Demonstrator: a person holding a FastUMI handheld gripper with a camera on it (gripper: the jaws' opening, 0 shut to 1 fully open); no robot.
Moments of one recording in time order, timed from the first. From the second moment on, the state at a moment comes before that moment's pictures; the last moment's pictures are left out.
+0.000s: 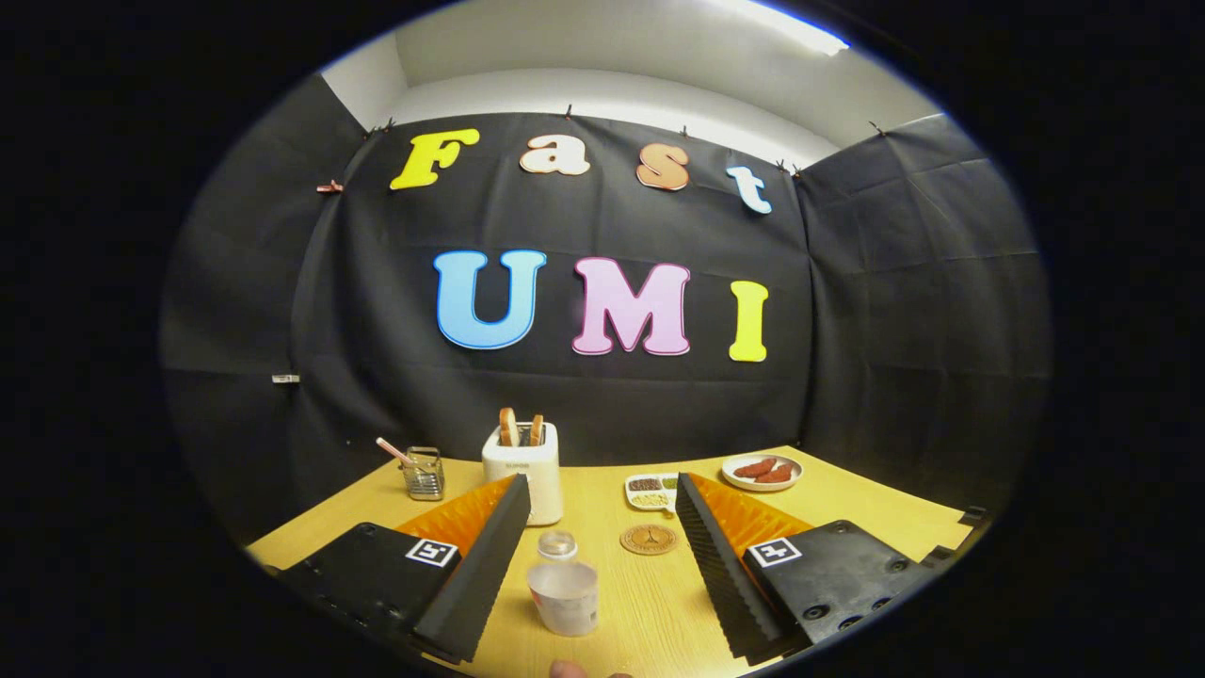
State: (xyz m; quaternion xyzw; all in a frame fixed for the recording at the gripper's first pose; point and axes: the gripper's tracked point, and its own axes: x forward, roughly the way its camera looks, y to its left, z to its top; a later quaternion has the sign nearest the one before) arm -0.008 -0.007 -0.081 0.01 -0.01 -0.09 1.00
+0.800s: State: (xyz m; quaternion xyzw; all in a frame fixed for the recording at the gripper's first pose) arm 0.047 0.028 -0.214 -0.02 0.02 -0.06 1.00
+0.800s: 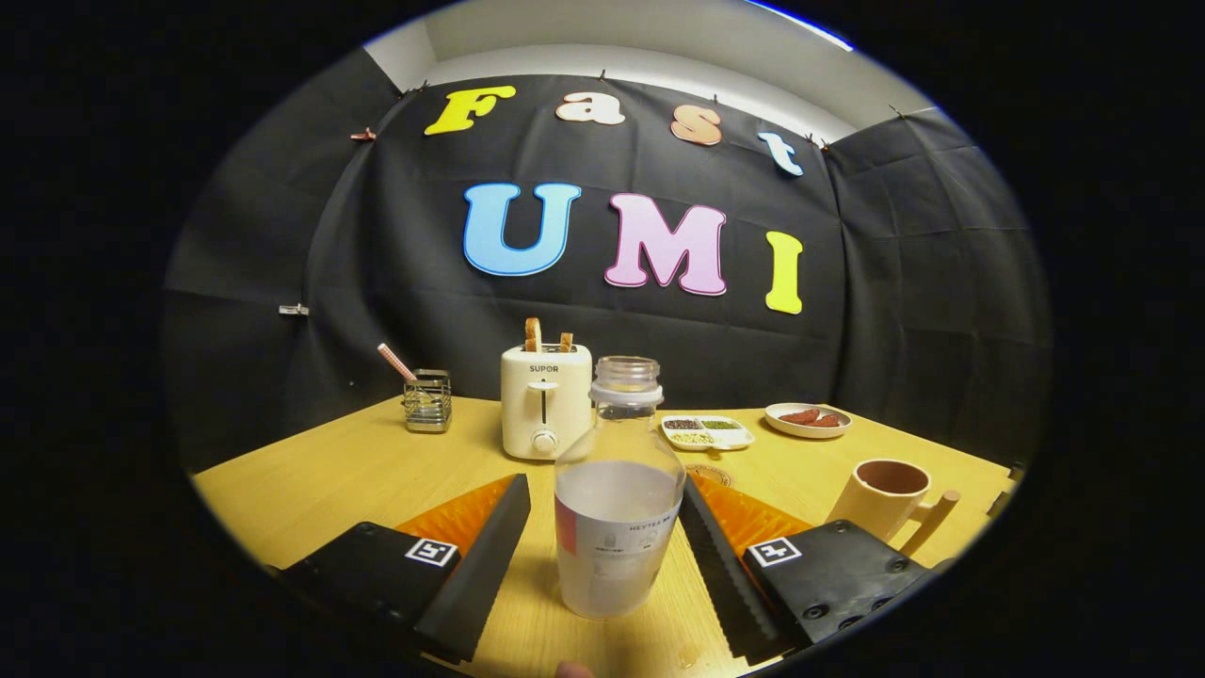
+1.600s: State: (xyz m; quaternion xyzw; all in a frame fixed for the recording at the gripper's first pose) arm 0.044 0.020 -0.107 0.01 0.03 -0.08 1.00
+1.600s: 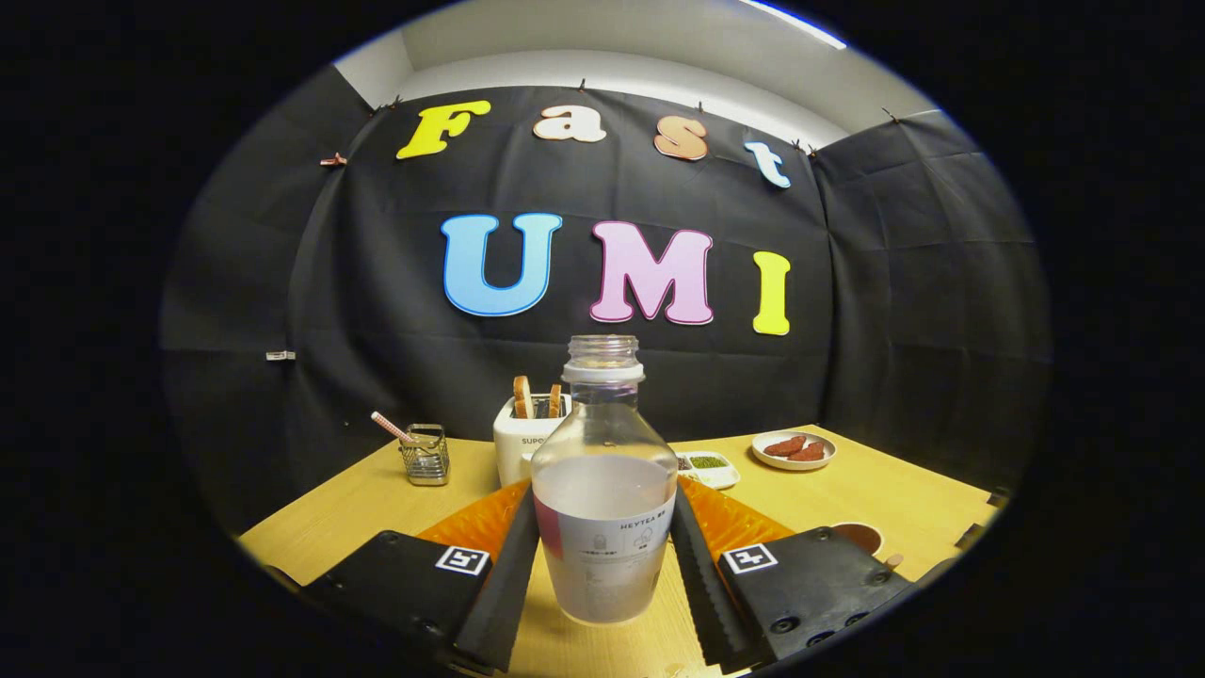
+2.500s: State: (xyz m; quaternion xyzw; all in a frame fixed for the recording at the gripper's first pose) arm 0.024 -0.064 -0.148 0.37 0.08 -0.13 0.92
